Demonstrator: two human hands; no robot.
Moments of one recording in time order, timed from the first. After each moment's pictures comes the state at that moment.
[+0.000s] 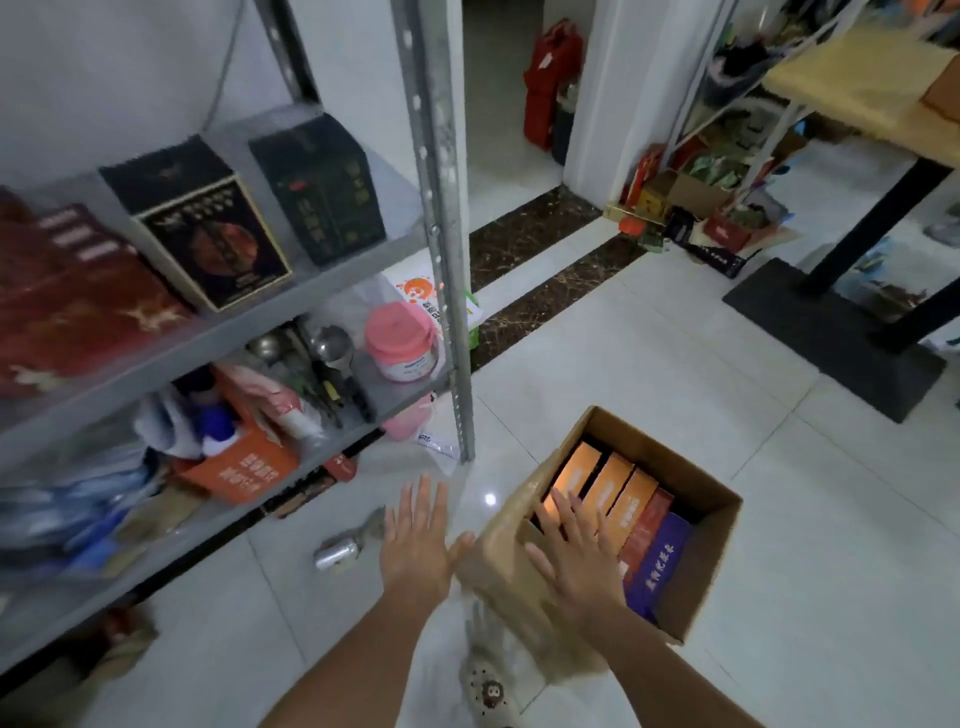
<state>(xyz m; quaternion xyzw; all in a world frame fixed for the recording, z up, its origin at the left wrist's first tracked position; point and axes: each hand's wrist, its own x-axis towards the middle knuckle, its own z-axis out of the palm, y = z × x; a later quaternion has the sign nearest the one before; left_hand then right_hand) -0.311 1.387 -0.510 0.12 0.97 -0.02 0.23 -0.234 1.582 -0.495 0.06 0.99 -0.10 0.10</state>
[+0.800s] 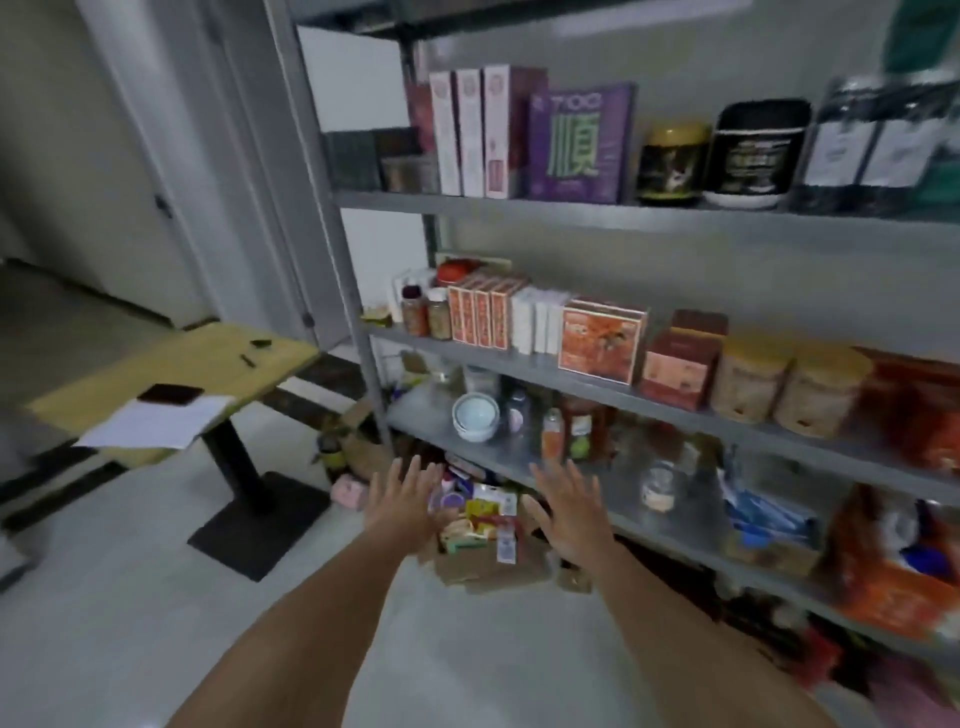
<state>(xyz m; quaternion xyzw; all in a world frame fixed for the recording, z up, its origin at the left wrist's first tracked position) 0.172 0.797 -0.256 -0.44 0.89 0.05 0.08 -0.019 0.927 -0.291 -0.53 0.84 -0.11 0.05</state>
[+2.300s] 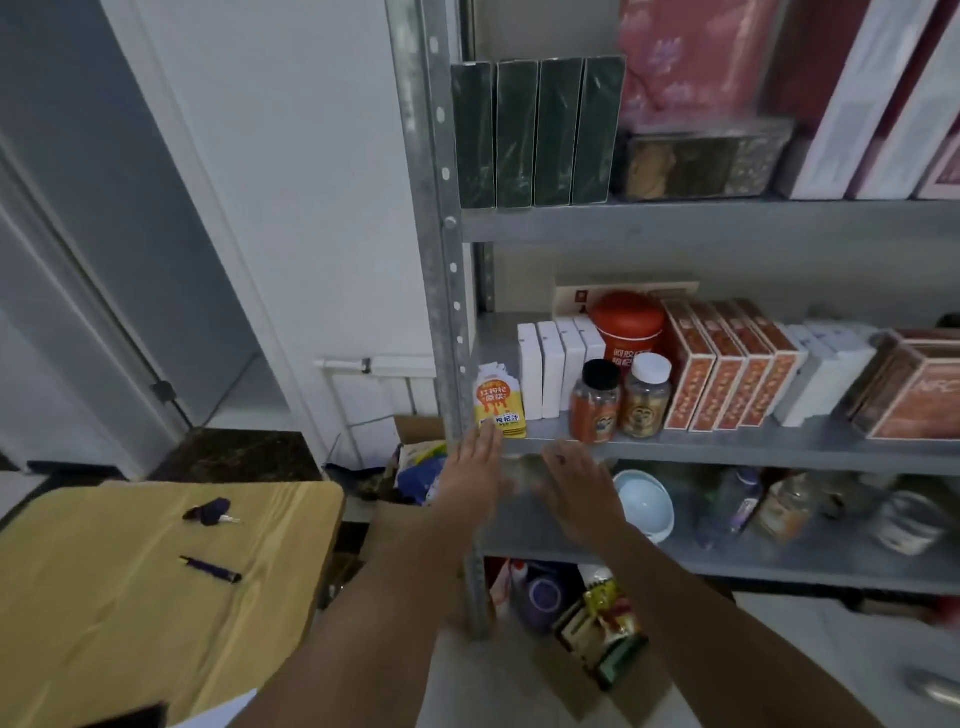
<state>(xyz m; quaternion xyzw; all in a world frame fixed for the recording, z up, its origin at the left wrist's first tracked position) 0.069 0.092 -0.286 -0.12 0.99 0.01 0.09 0.008 0.257 -0.322 -0.33 0.94 -0.09 0.00</state>
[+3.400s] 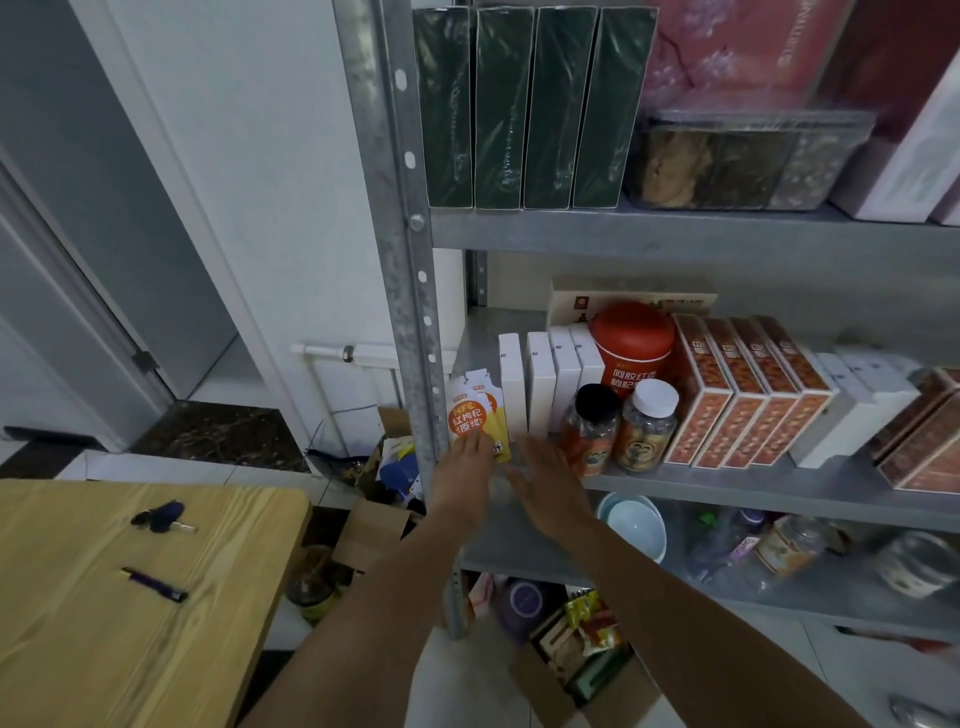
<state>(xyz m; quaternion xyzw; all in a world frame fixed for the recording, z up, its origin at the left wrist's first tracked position) 0.006 0.091 -0.312 -0.18 0.98 0.11 -0.06 -0.054 0.215 -0.319 -0.33 0.90 -0.27 0.06</state>
